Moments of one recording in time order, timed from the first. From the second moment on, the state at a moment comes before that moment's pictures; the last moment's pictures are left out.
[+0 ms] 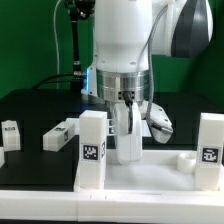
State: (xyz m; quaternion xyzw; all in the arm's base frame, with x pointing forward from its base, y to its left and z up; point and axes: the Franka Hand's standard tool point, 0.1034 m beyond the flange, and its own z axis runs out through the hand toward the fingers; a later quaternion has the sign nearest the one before) arm 0.531 -0.006 0.010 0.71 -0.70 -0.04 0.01
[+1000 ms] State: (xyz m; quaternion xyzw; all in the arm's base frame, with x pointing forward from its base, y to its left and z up) arm 0.509 -0.045 0.013 0.78 -0.62 -0.03 0.02
